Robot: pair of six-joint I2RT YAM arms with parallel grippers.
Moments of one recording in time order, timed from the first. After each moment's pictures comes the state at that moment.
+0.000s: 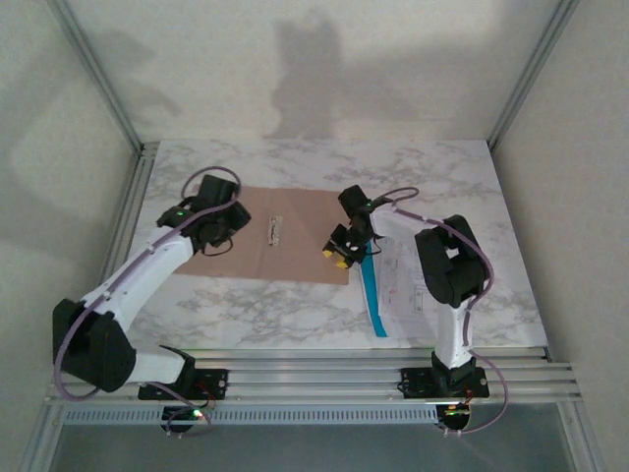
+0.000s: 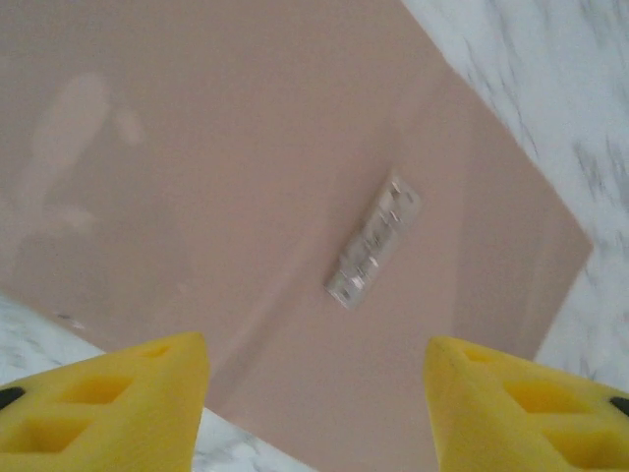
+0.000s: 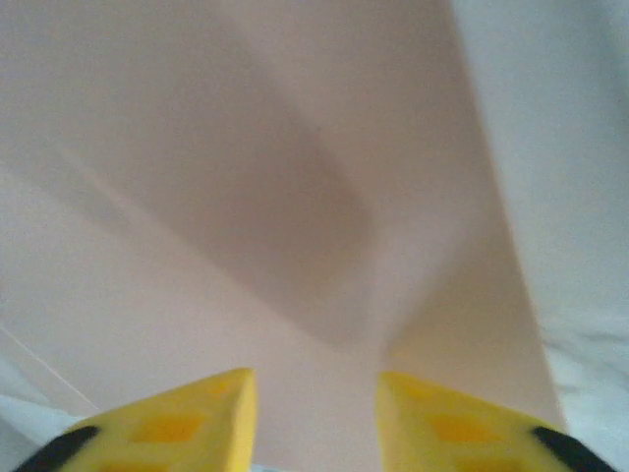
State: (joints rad) left arm -0.37 1.37 1.12 -0.69 -0.15 -1.02; right arm 0.54 1.95 1.32 -0.69 -0.39 1.02
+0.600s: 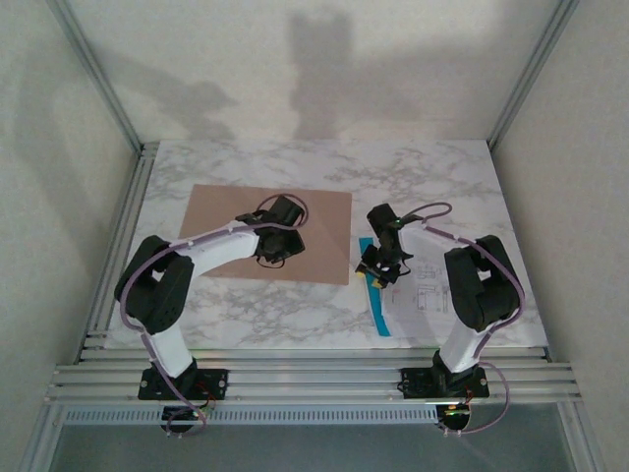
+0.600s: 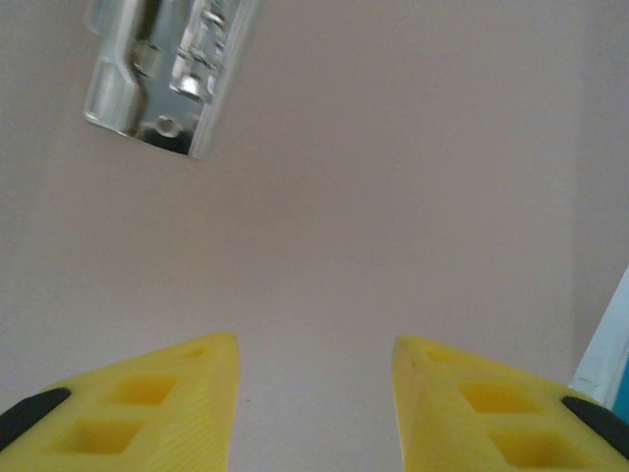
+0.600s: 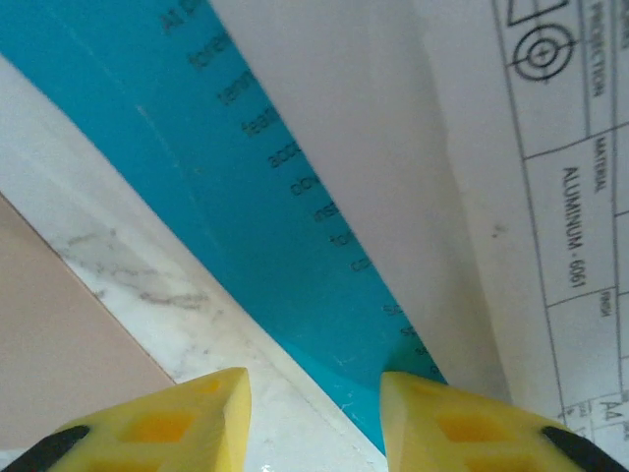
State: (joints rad) left arm -0.61 1.78 1.16 -0.50 -0.05 -0.99; right arm 0.44 1.73 1.01 -0.73 -0.25 0.91
